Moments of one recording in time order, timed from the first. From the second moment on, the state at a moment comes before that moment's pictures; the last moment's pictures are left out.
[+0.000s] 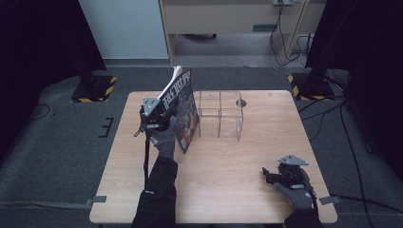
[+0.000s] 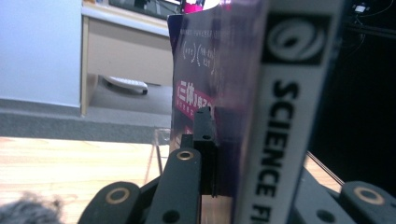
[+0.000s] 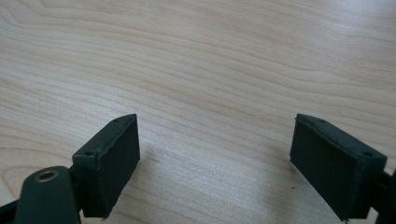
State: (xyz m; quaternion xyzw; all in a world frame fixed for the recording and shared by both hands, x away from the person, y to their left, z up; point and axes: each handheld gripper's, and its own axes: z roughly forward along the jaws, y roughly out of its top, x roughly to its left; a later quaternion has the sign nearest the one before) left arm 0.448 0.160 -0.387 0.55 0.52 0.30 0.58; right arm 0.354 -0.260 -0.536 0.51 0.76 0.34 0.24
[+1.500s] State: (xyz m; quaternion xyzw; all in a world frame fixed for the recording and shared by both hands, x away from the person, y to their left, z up) left arm 0.425 0.181 -0.425 0.56 0.52 0.29 0.58; right arm 0.352 -0.258 -0.536 0.51 0.76 0.34 0.24
